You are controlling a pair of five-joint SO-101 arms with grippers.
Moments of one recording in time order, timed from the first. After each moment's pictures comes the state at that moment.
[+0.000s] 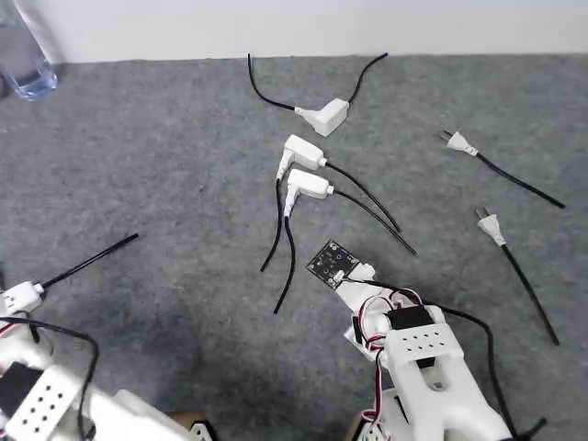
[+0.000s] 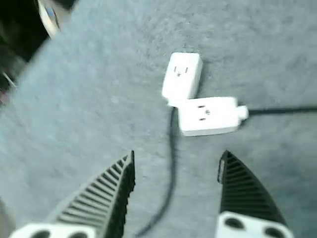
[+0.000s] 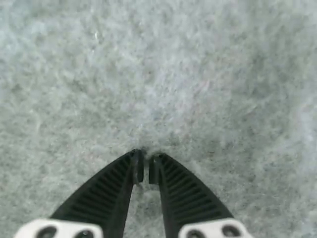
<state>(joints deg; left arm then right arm) -65.7 -60.9 70.5 45.1 -32.3 -12.7 -42.5 78.6 46.3 35.6</state>
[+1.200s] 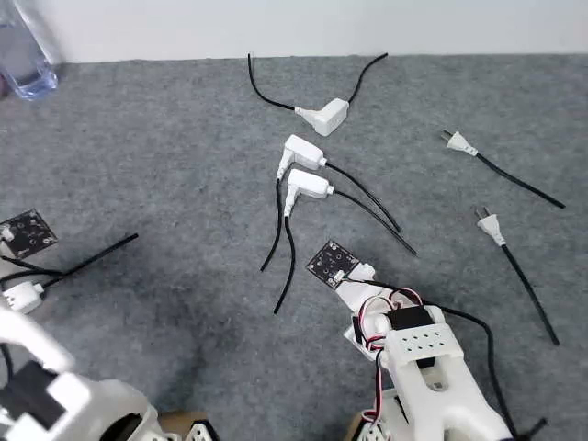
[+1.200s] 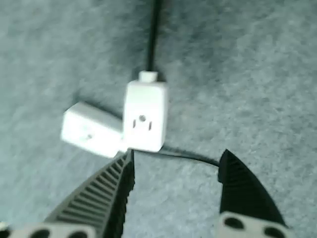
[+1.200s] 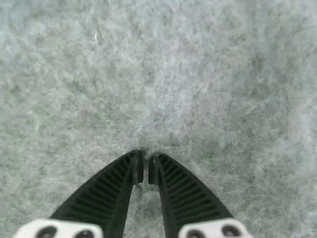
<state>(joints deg) -57.7 1.4 15.0 74.8 -97.3 -12.7 -42.5 78.7 45.9 35.6</state>
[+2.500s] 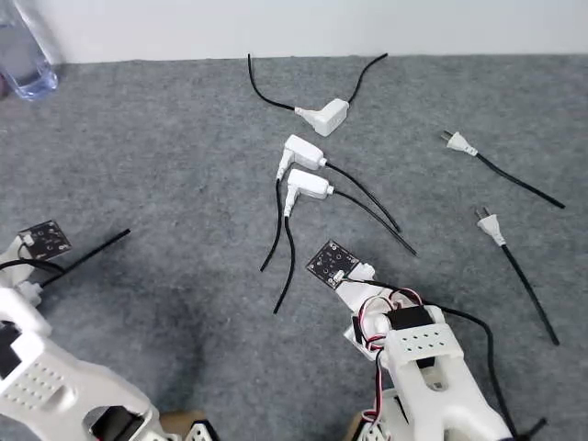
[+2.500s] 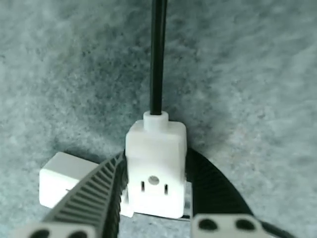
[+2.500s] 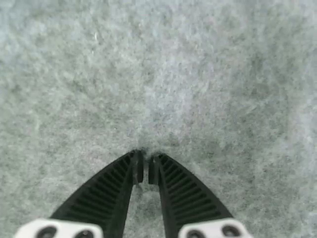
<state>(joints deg) -55.2 23.7 11.8 58.4 -98.3 -12.7 -42.5 78.7 45.9 35.6</state>
